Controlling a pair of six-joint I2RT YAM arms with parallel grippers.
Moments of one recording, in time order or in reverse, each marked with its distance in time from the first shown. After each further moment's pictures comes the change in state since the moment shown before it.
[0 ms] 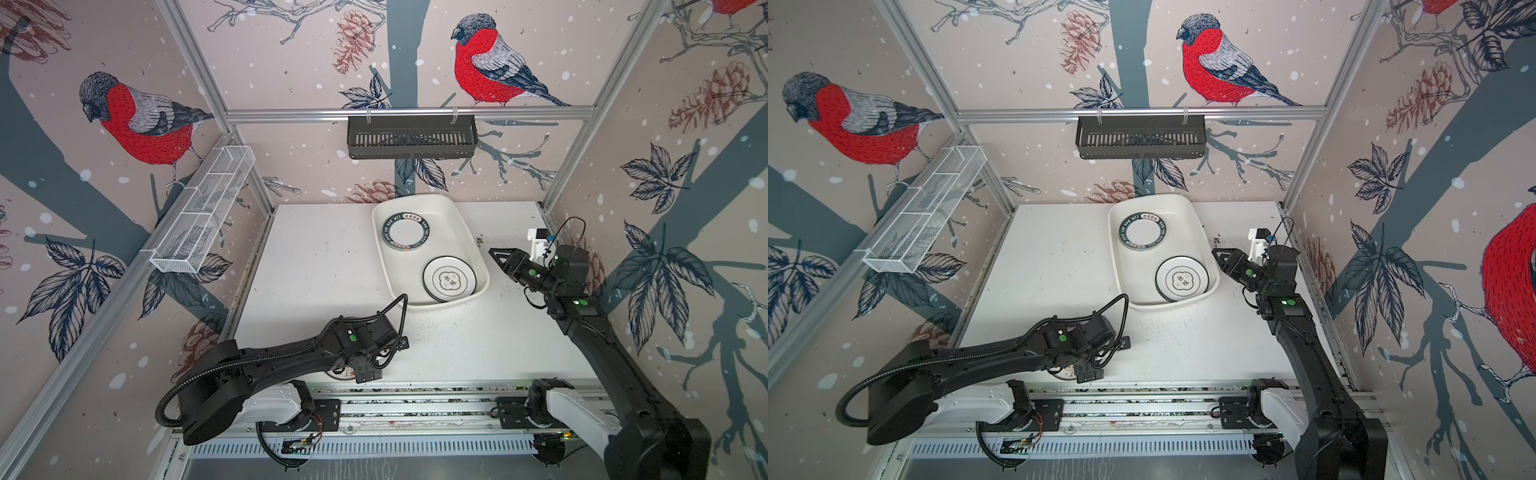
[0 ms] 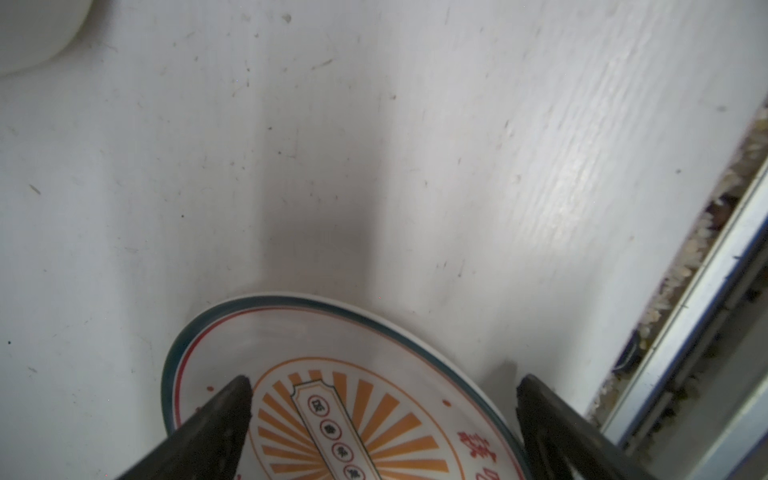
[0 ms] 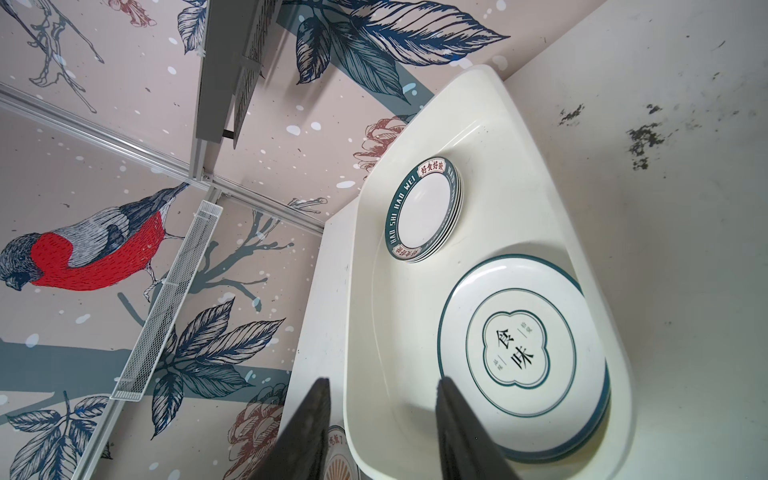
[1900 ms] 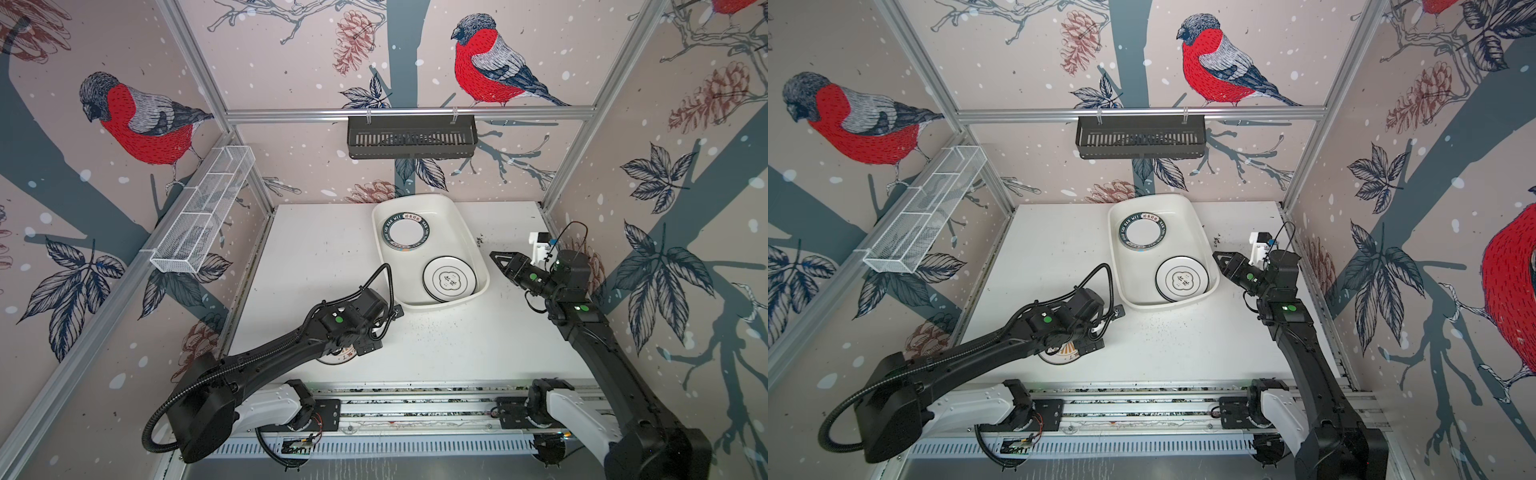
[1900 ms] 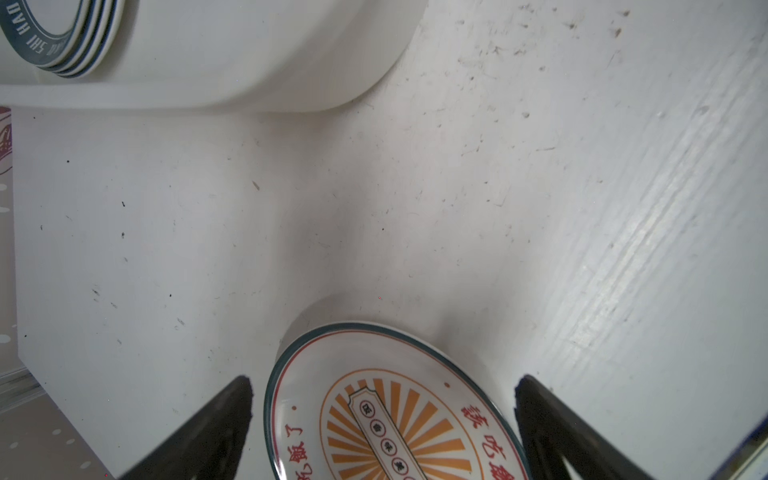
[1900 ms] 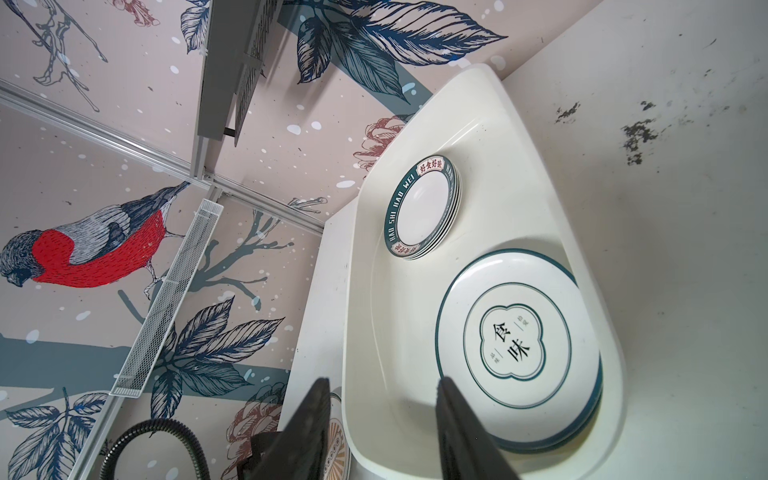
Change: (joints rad) left arm 0.217 -0.064 0.130 0.026 -0.006 0.100; right arm -0.009 -0.043 -0.036 0.002 -0.001 0.000
